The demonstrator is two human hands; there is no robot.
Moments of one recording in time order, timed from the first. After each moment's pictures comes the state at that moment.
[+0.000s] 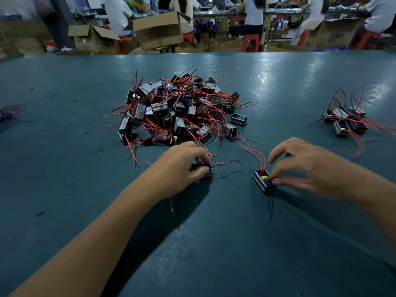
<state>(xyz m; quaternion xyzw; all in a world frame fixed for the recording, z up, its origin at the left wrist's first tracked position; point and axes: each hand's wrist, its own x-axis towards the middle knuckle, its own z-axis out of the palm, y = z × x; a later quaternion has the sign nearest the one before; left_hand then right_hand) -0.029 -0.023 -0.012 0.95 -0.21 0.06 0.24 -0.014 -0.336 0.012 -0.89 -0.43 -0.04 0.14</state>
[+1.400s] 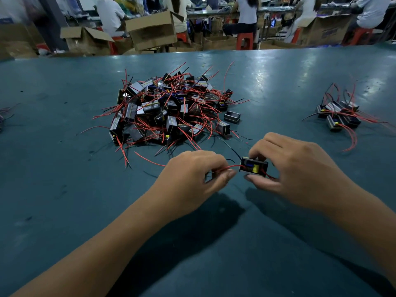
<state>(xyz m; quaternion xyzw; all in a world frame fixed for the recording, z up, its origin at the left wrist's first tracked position) -0.064 -0.069 -0.001 0.90 -0.28 0.16 0.29 -0.044 -0.298 0.013 -0.90 -0.36 -0.23 0.08</state>
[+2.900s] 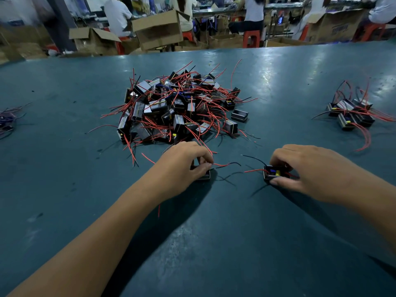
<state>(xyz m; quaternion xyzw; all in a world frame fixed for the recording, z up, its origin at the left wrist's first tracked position) -0.031 -0.030 -0.016 0.94 -0.21 0.08 0.25 -0.019 -0.323 0.001 -0.96 -0.27 -0.01 0.00</state>
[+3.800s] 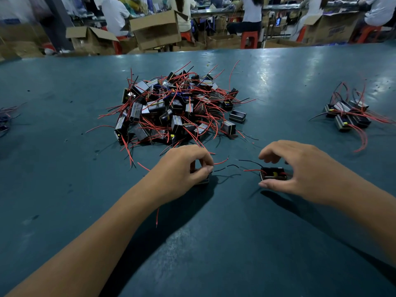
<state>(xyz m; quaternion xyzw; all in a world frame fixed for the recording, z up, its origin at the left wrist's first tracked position) -0.039 -0.033 -0.013 0.92 -0.23 0.07 0.30 -0.023 -0.315 0.000 -0.94 -0.29 -0.04 0.17</state>
